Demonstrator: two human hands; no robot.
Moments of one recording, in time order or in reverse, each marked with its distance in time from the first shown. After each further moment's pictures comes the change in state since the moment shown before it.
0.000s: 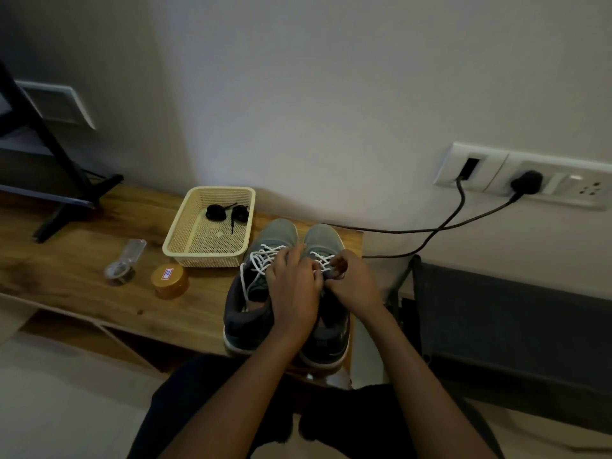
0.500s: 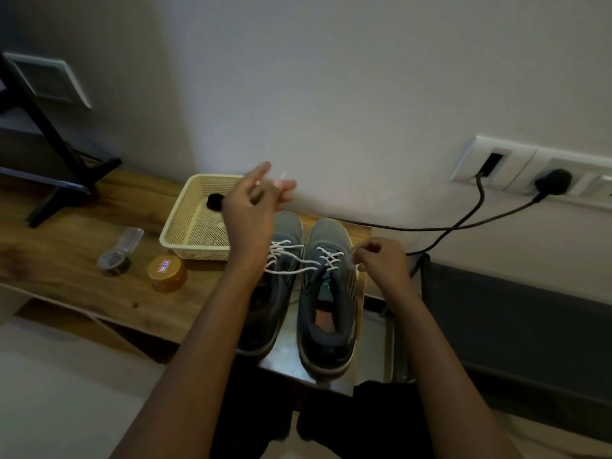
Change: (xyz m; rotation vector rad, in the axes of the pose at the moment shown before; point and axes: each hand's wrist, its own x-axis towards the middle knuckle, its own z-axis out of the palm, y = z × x) left_hand 0.060 -0.015 -0.077 -1.242 0.289 -0.217; right_hand 0.032 0.004 -0.023 0.135 0.115 0.153
